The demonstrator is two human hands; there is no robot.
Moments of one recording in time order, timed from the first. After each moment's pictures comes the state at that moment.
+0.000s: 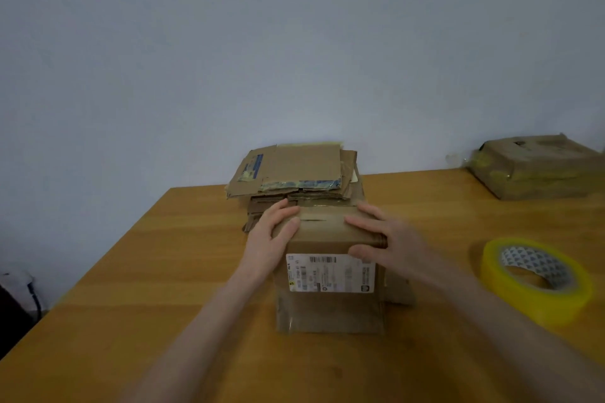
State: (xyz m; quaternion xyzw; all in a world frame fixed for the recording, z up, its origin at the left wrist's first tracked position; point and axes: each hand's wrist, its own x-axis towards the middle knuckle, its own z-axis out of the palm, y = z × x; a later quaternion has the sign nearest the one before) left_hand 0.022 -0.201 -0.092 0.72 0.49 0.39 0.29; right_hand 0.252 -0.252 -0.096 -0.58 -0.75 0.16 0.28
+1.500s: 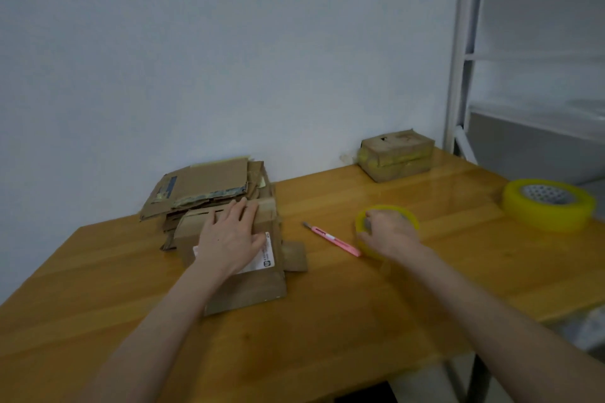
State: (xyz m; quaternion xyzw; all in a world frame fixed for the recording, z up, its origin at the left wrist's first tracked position) left_hand 0.104 -0.255 -0.071 0.87 0.47 0.06 -0.15; right_hand 0.357 -0.357 -0.099 -0.84 -0.53 0.04 0.14
